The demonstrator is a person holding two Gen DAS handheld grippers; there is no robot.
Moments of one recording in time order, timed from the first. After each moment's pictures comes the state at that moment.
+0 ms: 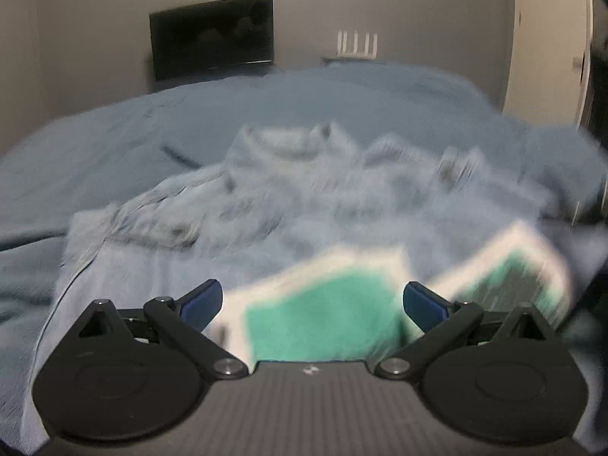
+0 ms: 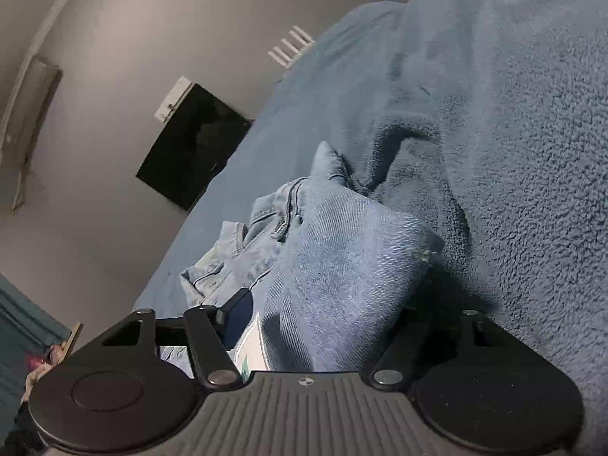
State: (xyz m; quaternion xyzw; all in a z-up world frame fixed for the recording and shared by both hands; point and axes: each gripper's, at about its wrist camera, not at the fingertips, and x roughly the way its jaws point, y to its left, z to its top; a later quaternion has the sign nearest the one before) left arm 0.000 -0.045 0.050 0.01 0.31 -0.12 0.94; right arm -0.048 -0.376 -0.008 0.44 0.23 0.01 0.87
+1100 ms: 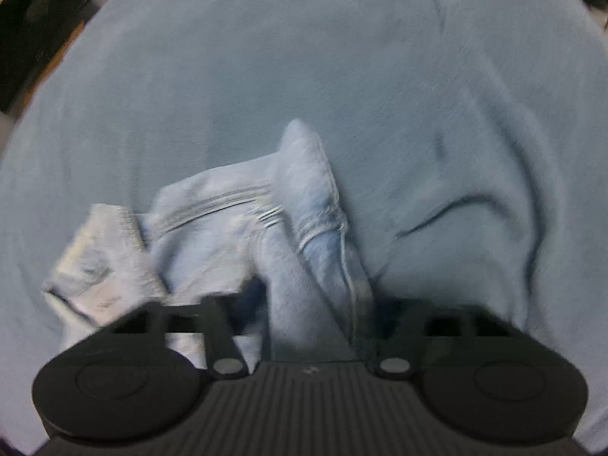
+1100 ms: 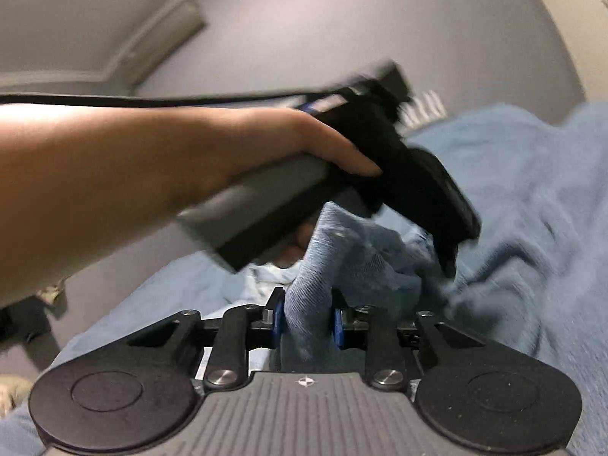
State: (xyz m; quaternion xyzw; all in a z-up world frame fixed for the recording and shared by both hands) left arm 0.175 -0.337 0.087 0.31 0.54 -0.20 0.76; right arm -0.071 -0.328 0.048 0.21 0.11 0.14 0.96
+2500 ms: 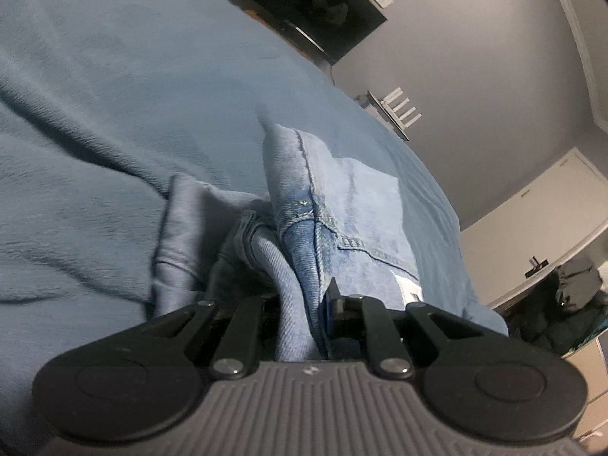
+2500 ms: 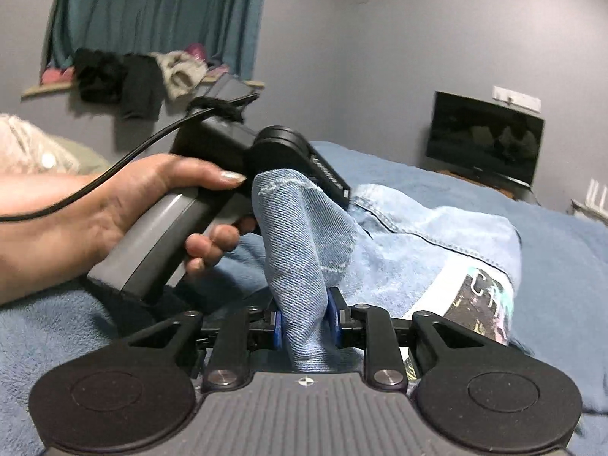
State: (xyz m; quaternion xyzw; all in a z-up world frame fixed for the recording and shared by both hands) left arm 0.050 0.189 0.070 -0.35 0.35 -0.16 0.86; right arm -0.073 -0.061 0.063 -0.13 0.18 0.33 0.92
